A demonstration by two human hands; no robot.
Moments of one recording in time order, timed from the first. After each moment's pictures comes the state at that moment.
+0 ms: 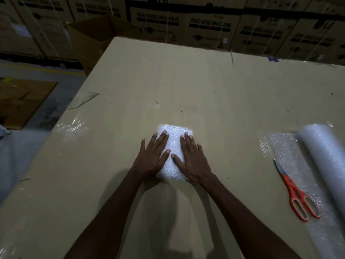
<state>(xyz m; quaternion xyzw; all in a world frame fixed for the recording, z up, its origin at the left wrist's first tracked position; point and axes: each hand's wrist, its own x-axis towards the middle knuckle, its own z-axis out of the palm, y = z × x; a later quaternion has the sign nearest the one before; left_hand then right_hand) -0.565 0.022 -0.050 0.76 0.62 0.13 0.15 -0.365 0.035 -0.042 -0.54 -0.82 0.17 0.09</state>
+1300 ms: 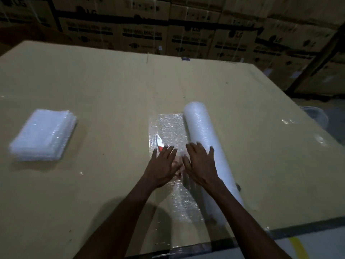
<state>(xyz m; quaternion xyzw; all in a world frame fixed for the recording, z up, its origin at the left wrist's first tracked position) -0.090 -0.045 -0.046 0.85 0.50 0.12 0.12 0.078 -0.072 0.018 -0.65 -0.75 0.03 0.13</state>
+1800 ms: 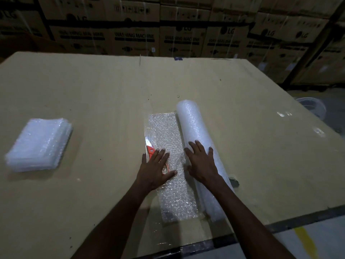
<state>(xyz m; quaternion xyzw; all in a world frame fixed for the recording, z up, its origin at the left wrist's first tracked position) -0.104 -0.046 -0.064 0.83 0.55 0.06 0.12 0.101 -0.067 0.014 -0.64 -0.77 0.02 -0.04</state>
